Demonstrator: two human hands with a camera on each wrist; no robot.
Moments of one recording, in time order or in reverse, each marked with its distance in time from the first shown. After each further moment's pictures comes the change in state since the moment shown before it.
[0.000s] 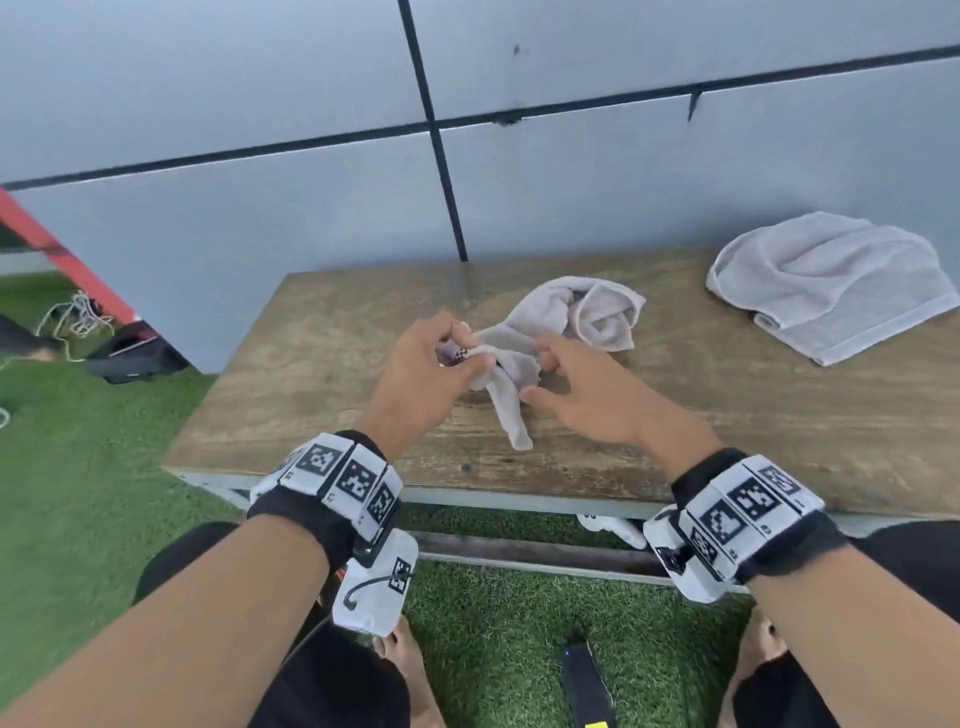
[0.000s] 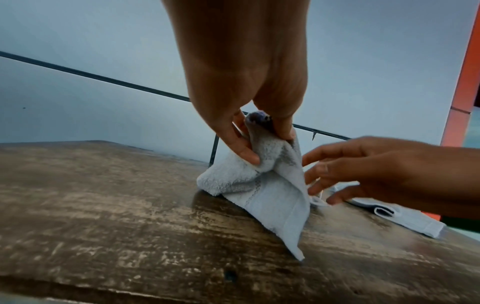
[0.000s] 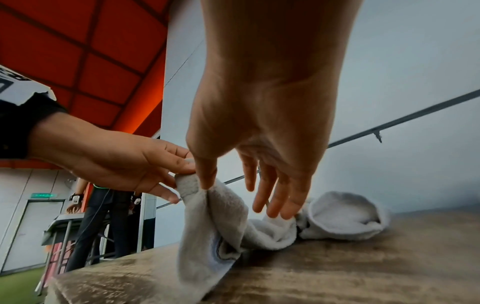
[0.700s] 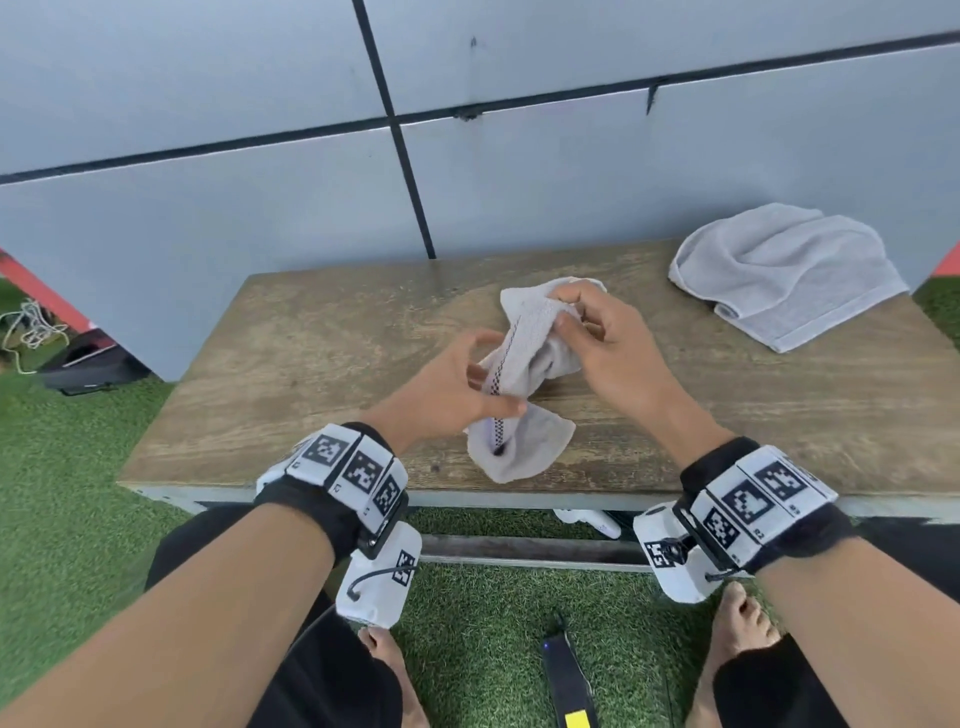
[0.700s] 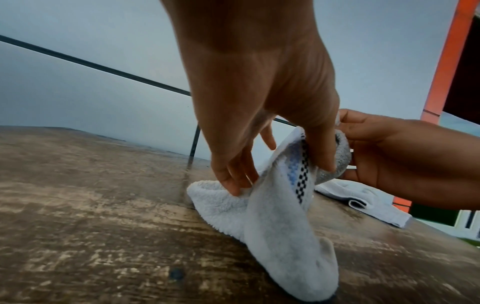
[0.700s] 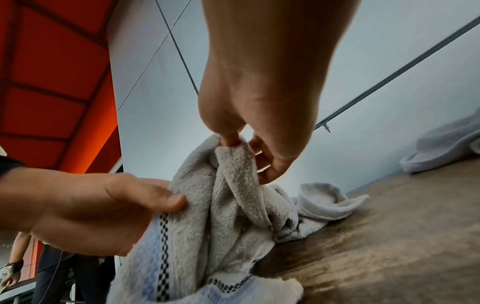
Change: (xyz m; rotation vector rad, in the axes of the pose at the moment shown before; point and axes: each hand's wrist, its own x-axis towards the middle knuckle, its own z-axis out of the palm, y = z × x) left_hand 0.004 0.022 0.036 0.018 -0.498 -0.132; right_hand -0.009 0.022 -0.026 0.368 0.449 -0.038
